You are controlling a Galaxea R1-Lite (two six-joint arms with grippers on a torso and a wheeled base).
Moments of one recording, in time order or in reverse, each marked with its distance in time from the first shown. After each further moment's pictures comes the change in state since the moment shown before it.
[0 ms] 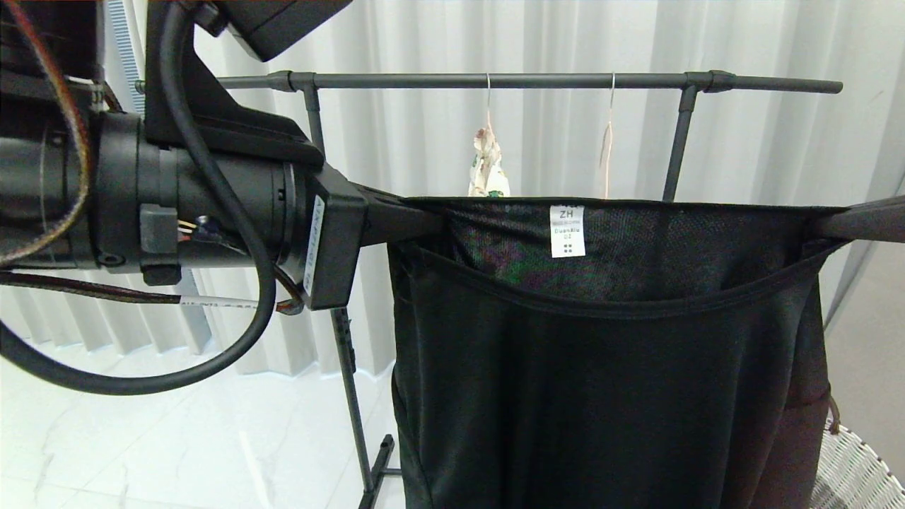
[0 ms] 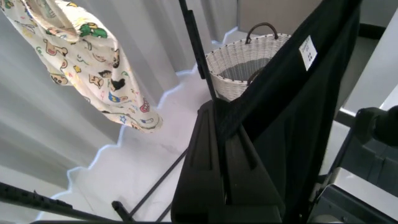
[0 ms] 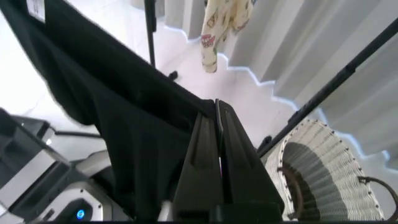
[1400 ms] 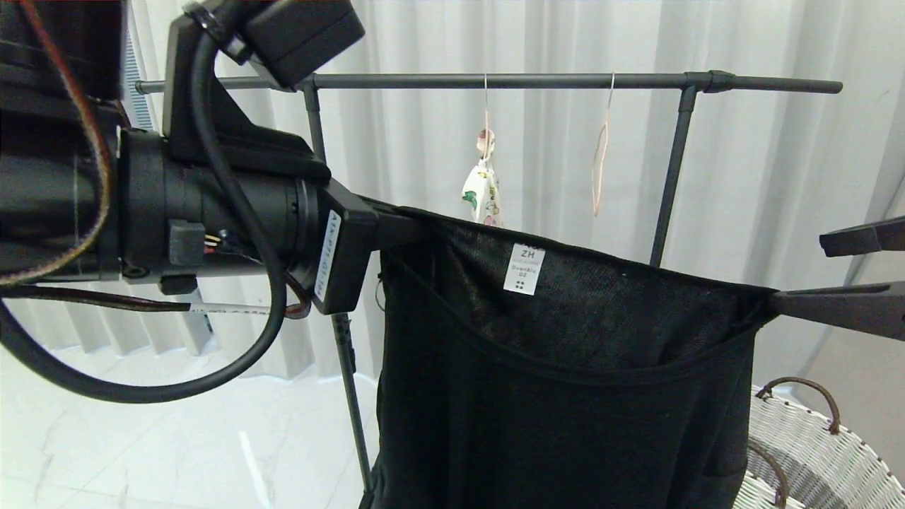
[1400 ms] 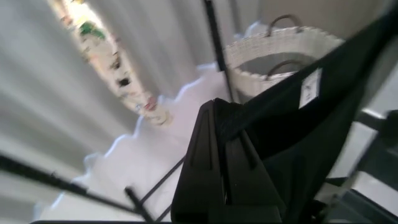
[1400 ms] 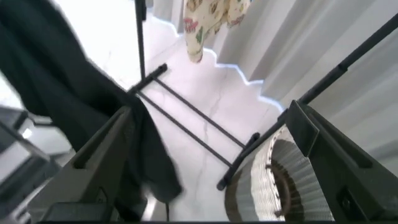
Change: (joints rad) left arm -0.009 0.007 0.022 0.000 0.116 0.001; right arm 0.000 -0.037 0.145 -0.063 -0.022 -0.065
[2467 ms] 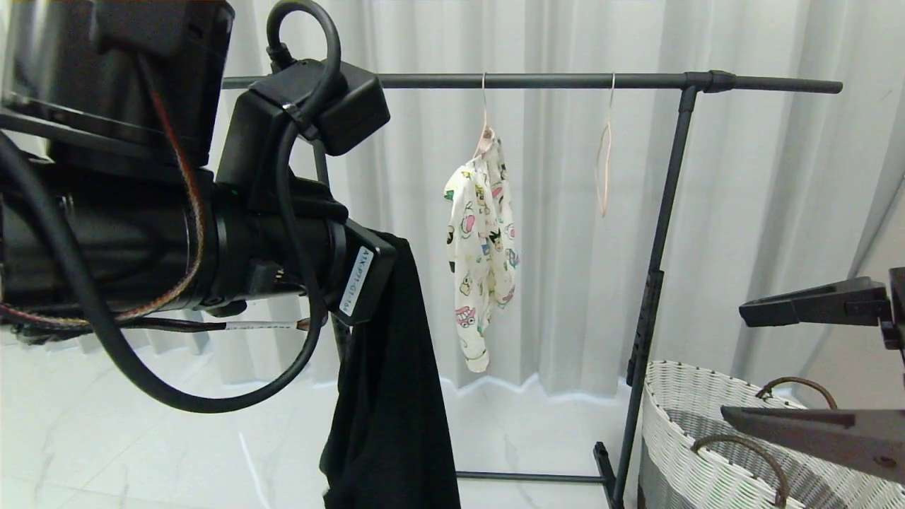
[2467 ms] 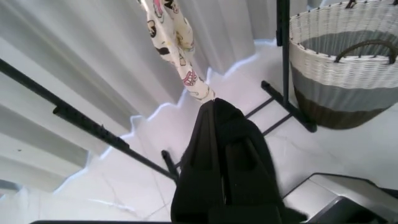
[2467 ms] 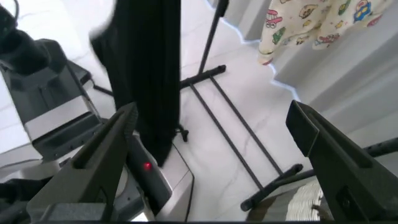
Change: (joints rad) left arm -0.006 0.040 0.047 0.000 0.254 0.000; right arm 0.094 -0.032 0.248 -0.194 0.154 -0.061
